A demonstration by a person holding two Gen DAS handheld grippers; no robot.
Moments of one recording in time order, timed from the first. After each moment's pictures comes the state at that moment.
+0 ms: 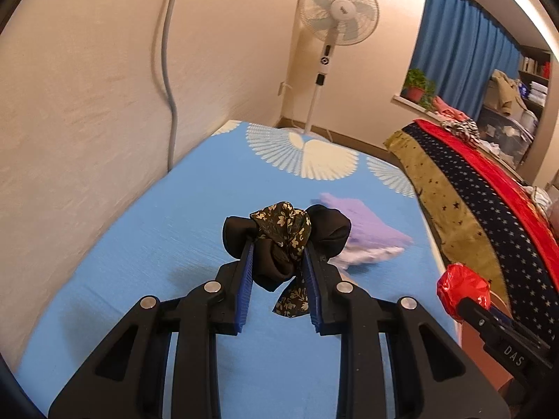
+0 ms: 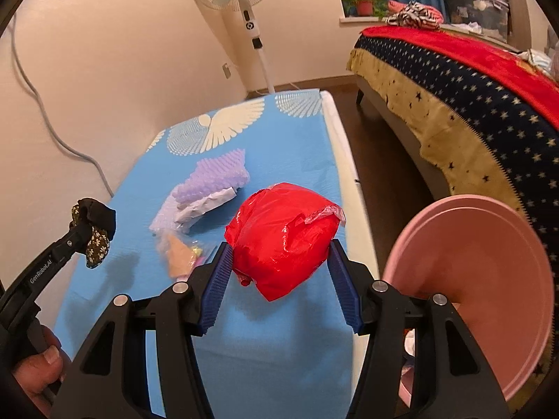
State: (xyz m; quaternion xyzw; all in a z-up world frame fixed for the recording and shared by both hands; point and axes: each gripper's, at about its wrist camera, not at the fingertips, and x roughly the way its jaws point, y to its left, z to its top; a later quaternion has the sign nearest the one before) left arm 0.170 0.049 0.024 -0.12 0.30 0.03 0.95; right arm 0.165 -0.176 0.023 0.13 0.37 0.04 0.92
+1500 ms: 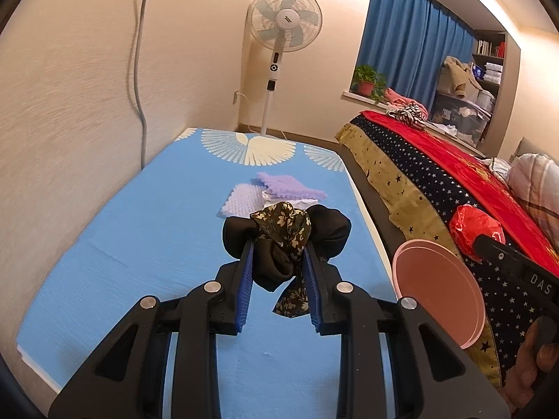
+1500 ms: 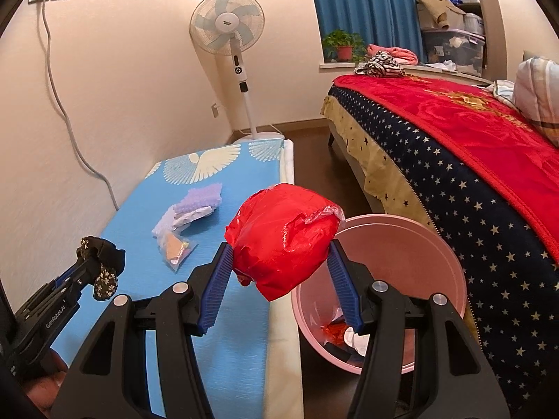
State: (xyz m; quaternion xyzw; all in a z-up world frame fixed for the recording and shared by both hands) left arm 0.068 -0.002 0.039 -0.08 0.28 -0.05 0.96; right arm 0.051 -0.230 0.079 0.10 0.30 0.00 0.95
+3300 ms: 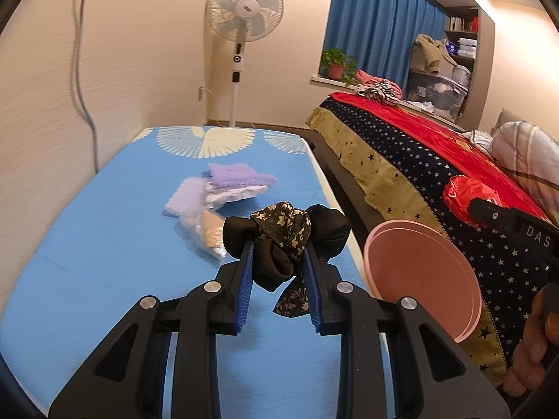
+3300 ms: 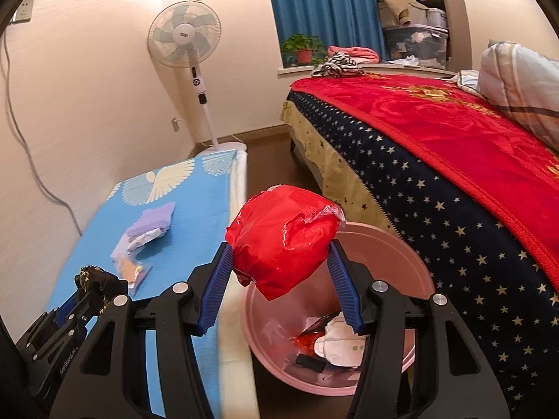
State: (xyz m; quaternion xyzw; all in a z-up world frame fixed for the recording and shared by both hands) left arm 0.091 -0.060 0.022 -0.04 0.29 -0.10 0.95; right arm 0.063 -0.272 0.071 0.12 0.29 -0.08 0.95
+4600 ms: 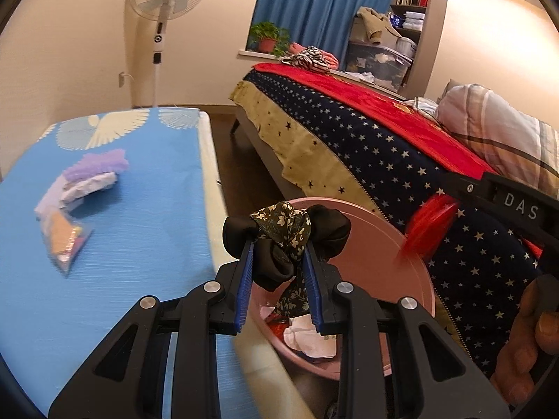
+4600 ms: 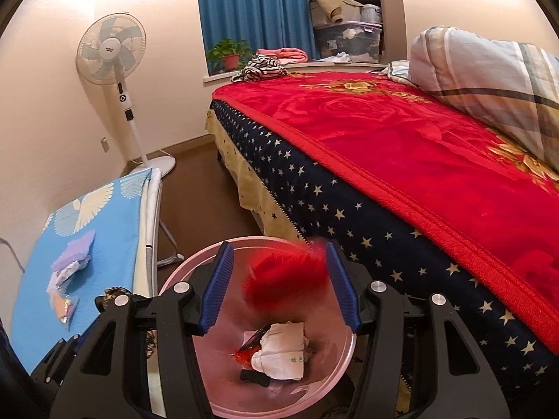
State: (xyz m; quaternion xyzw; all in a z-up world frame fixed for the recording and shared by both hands) left arm 0.121 -0.180 -0.007 -0.03 0.32 -0.23 0.92; right arm 0.064 -0.347 0.059 0.14 0.29 -0.22 0.92
